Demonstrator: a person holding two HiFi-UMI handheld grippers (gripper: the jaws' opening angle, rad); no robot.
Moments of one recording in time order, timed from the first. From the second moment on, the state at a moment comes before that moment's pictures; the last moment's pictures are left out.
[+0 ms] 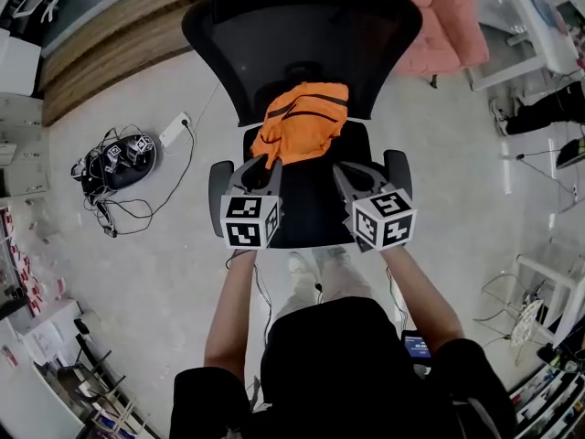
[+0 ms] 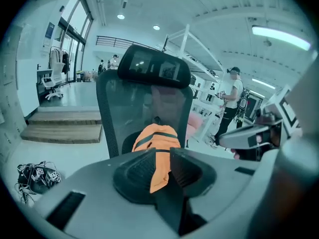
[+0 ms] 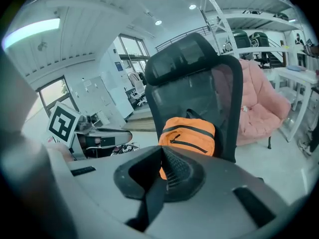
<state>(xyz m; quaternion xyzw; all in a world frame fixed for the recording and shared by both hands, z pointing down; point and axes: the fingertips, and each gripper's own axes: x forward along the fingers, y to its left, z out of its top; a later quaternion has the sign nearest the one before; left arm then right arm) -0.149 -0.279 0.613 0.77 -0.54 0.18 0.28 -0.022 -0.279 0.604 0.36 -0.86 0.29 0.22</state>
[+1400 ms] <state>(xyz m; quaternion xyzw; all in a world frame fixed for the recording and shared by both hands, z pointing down) -0.141 -0.060 0.325 0.83 -0.55 0.01 0.10 -0.054 -0.115 0.358 0.38 -0.91 0.11 0.09</state>
